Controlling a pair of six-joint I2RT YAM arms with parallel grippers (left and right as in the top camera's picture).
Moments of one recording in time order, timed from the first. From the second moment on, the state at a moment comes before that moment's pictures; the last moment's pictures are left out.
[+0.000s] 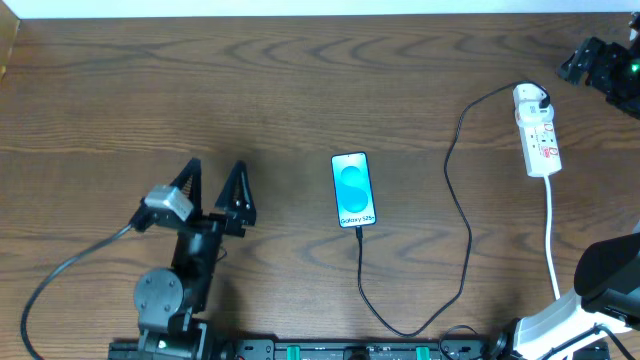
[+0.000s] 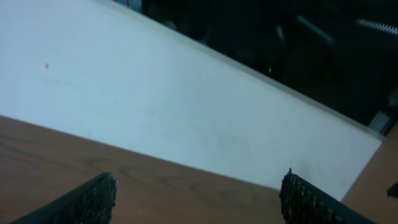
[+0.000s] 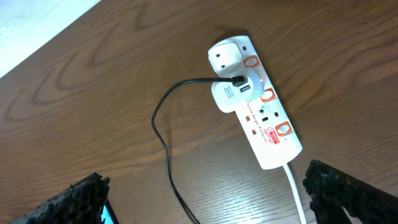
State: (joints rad) left arm -0.16 0.36 0.27 0.27 0.04 -0.45; right arm -0.37 1.85 1.97 -1.23 -0.29 0.15
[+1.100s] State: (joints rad) left arm -0.03 0.01 0.01 0.08 -0.11 -0.45; right arm -0.37 1.85 1.97 -1.23 -0.29 0.15
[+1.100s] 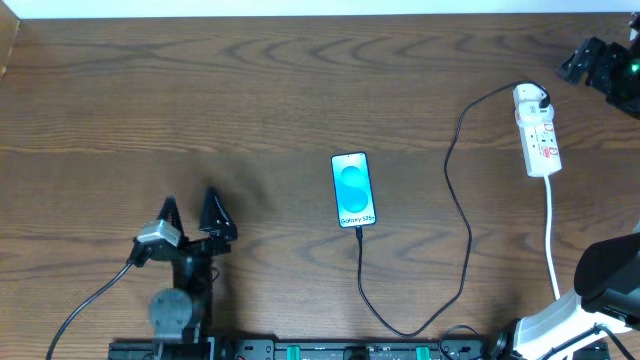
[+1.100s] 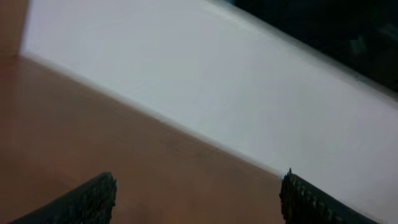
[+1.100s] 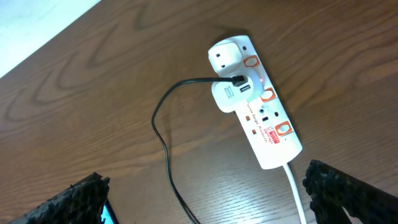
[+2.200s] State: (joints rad) left arm 0.00 0.01 0.02 -0.12 -0.08 -0.04; right arm -0.37 1.85 1.97 -1.23 -0.29 0.15
